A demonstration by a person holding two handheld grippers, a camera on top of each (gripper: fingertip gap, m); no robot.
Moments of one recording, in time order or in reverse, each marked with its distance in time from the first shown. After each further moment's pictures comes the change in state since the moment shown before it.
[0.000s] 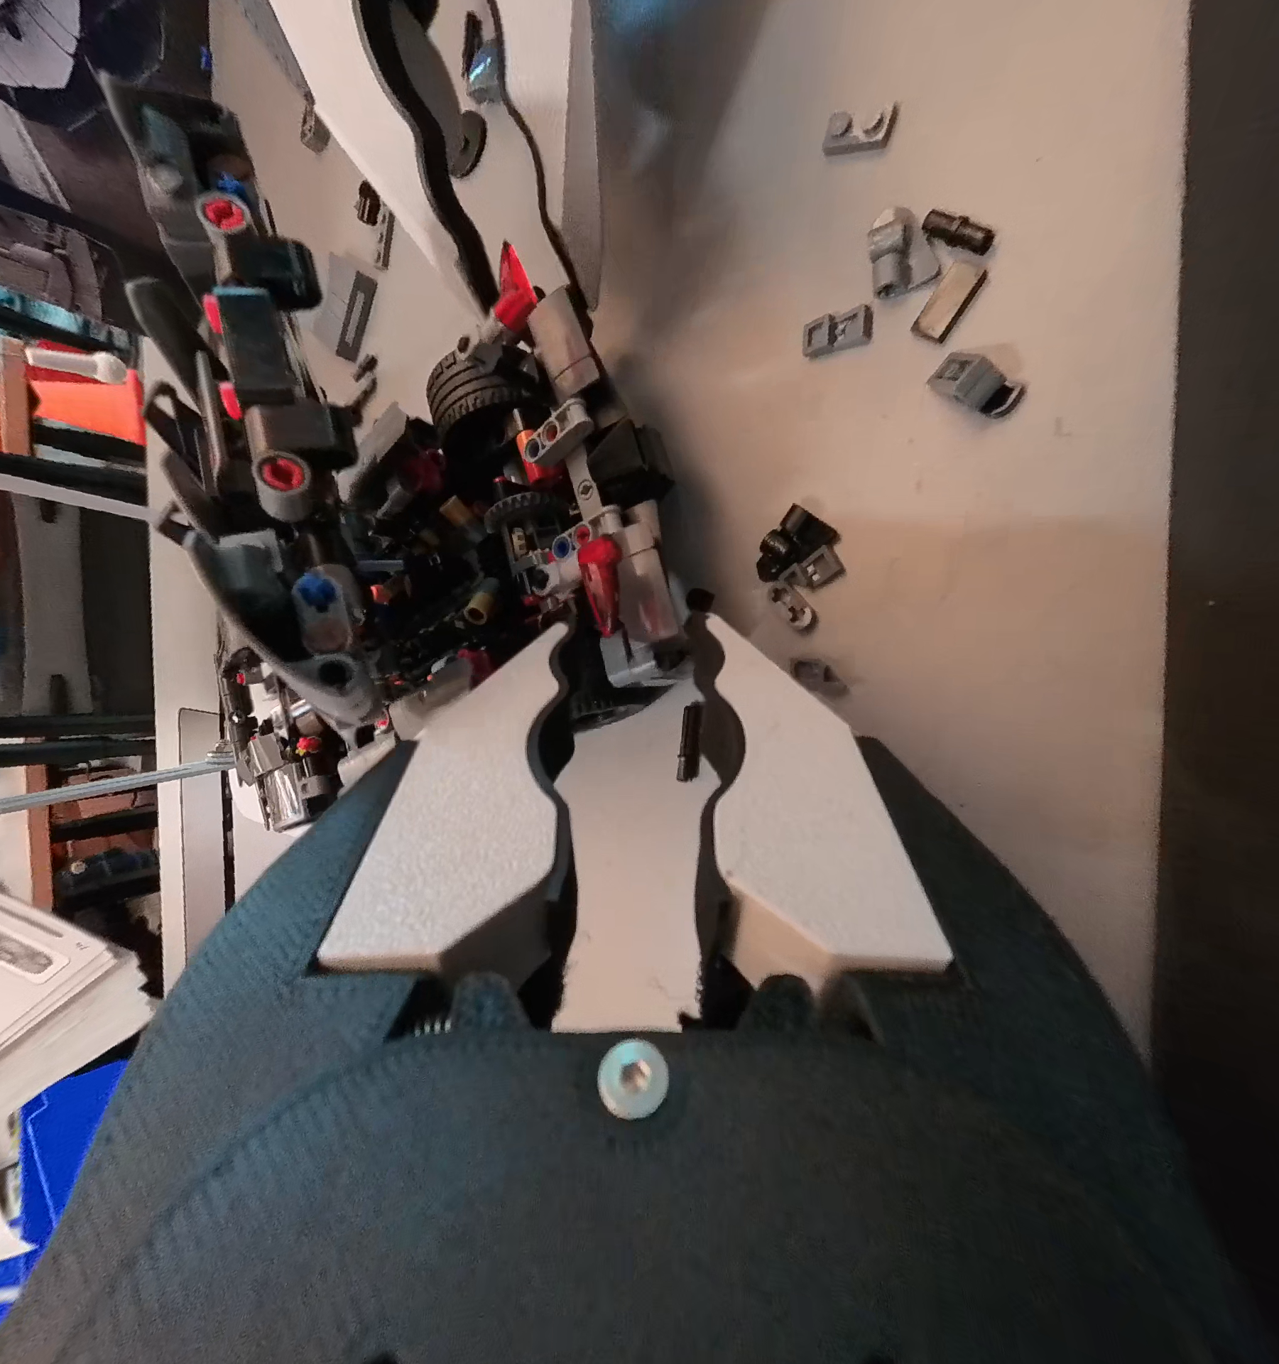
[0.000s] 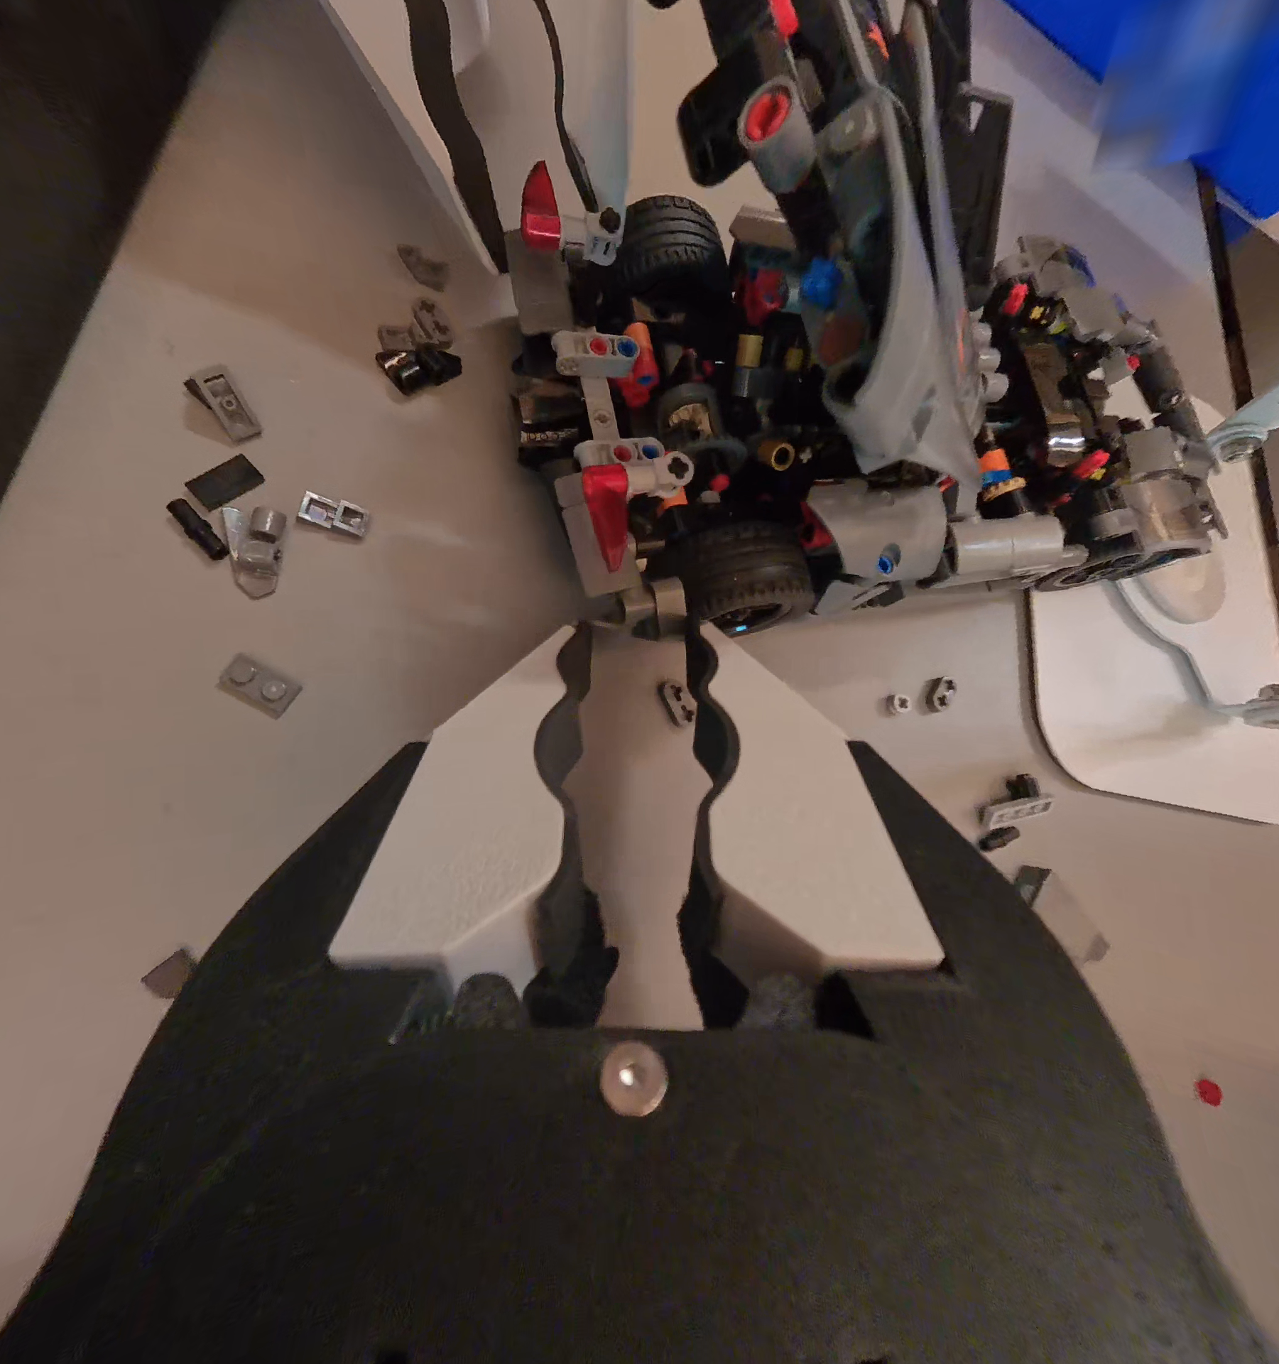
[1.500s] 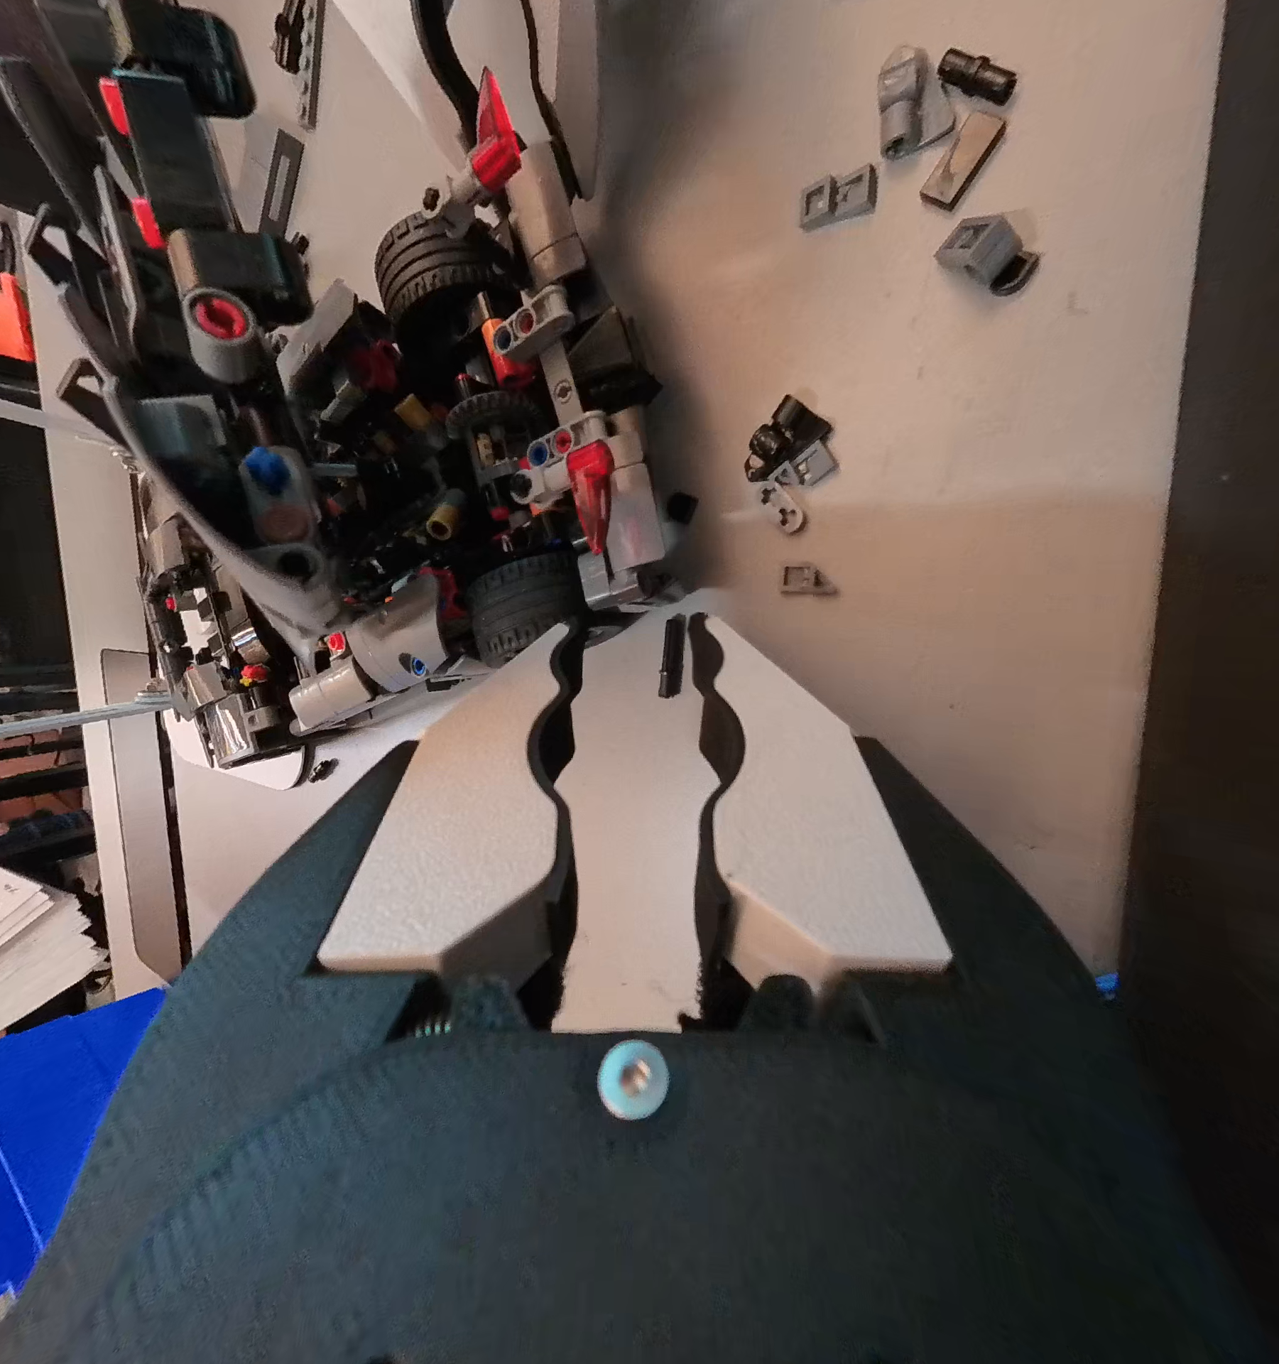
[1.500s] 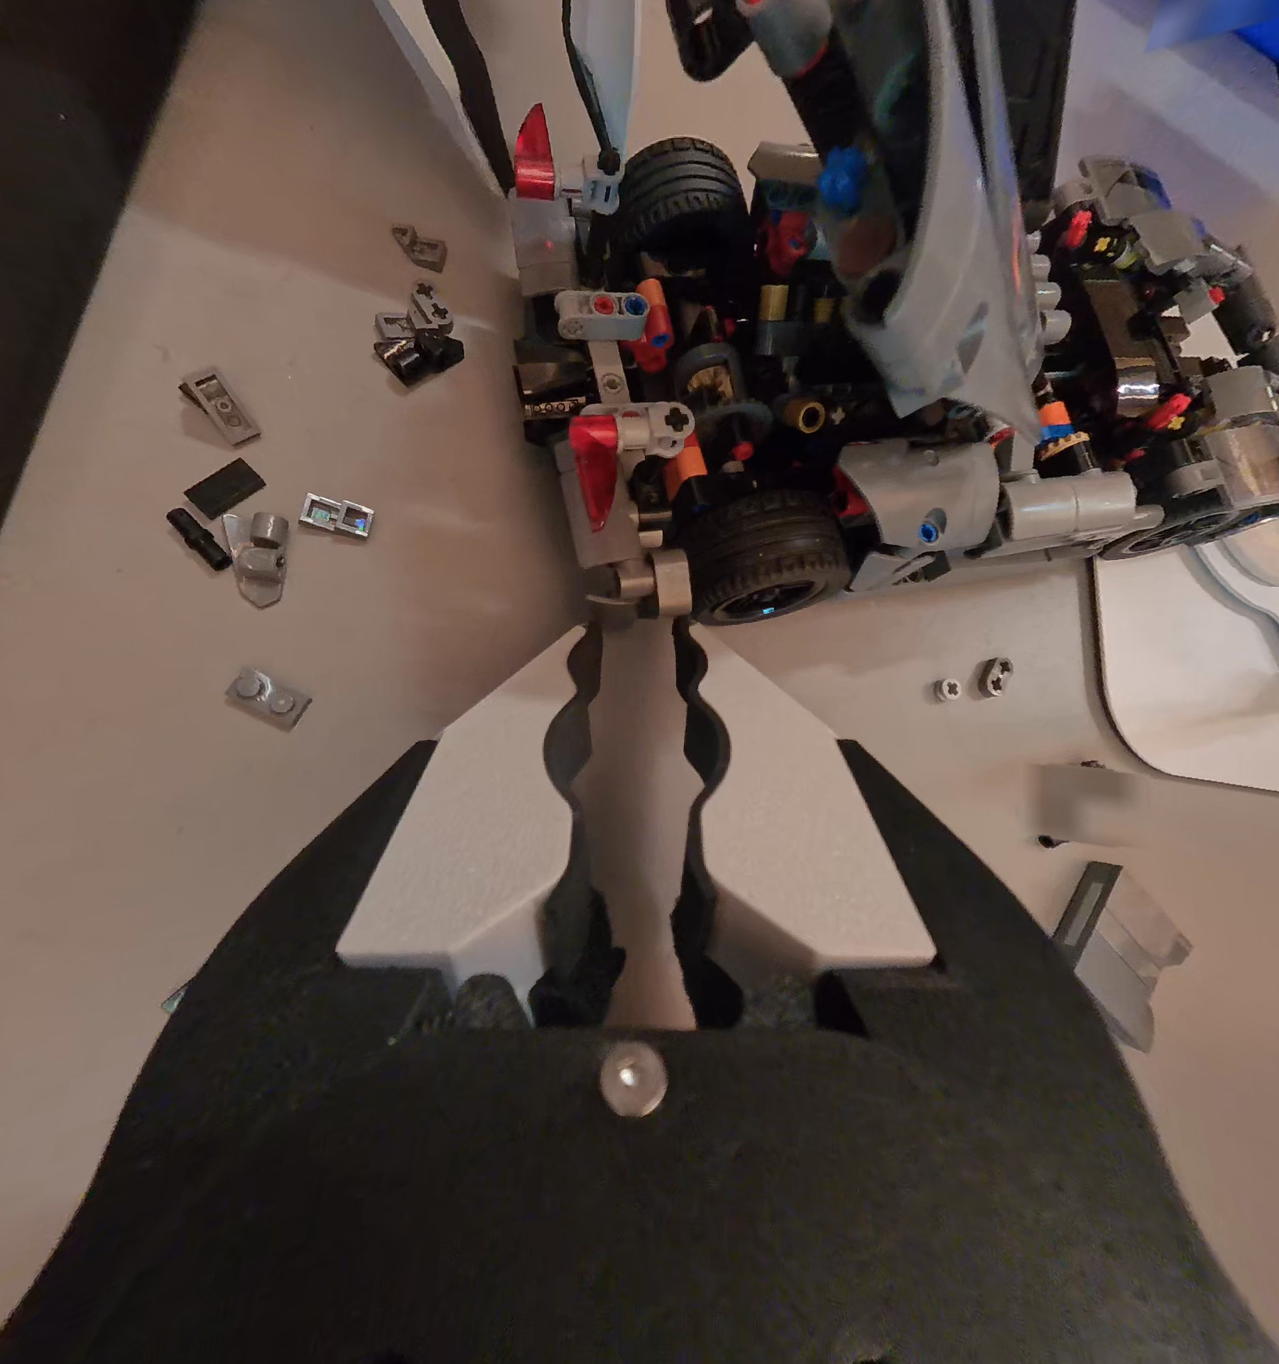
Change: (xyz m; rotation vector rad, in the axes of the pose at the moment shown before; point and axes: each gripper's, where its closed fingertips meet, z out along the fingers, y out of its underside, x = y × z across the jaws) left arm 0.005 0.025 -0.007 -0.085 0.072 -0.036; right arm -0.007 0.007 0.009 -0.025 -0.037 0.070
